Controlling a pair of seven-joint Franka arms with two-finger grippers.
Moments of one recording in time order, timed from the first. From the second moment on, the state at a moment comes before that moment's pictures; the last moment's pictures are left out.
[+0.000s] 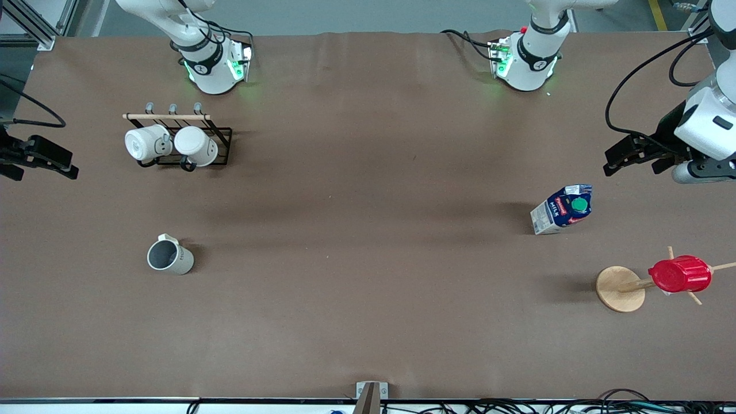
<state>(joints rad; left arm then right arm) -0.06 -0.01 -0.03 -1.66 -0.04 1.71 -0.13 0.06 0.16 -0.09 -1.30 0.02 1.47 -0.04</state>
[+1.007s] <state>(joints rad) -0.06 0.00 -0.03 -1.69 -0.01 1.74 -0.14 0.06 0.21 -0.09 -1.34 0.01 1.50 -0.08</state>
